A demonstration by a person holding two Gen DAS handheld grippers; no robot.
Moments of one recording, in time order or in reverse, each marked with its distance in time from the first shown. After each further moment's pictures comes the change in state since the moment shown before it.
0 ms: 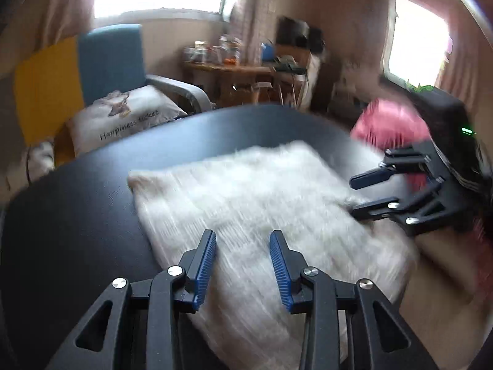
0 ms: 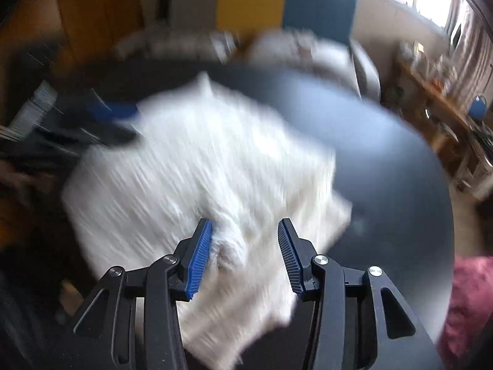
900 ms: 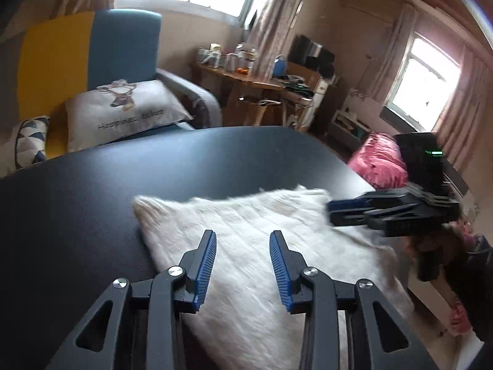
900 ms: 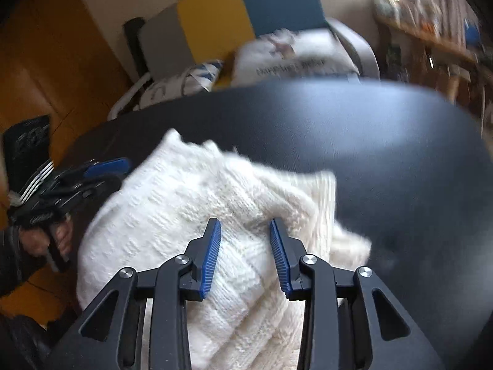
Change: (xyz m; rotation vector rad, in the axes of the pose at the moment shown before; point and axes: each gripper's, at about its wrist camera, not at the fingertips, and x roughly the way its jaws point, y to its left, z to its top) left arm 0.013 0.082 0.043 -0.256 -0.027 -0.122; right arm 0.020 -0.080 0.070 0.275 -0.178 0.234
